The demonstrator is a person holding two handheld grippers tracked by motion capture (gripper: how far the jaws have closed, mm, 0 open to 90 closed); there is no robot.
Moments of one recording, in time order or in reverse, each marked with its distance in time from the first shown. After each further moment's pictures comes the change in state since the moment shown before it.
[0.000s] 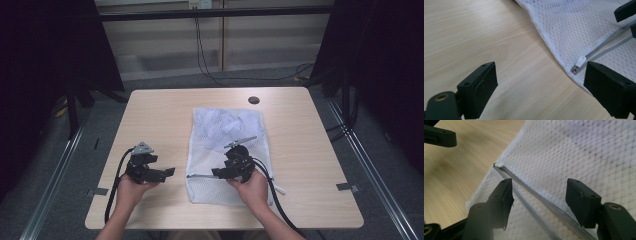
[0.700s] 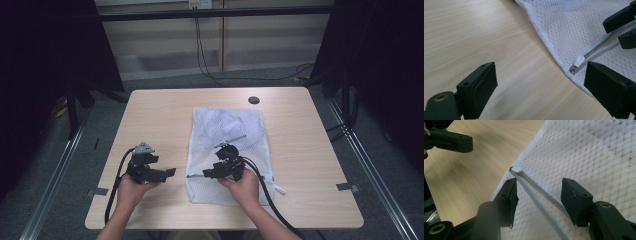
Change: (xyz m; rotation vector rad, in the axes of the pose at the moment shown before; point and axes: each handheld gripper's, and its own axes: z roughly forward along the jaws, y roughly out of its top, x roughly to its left) left arm 0.000 0.001 0.002 0.008 -0.013 -0.009; right arm 0.013 0.011 0.018 0.038 0.092 0.031
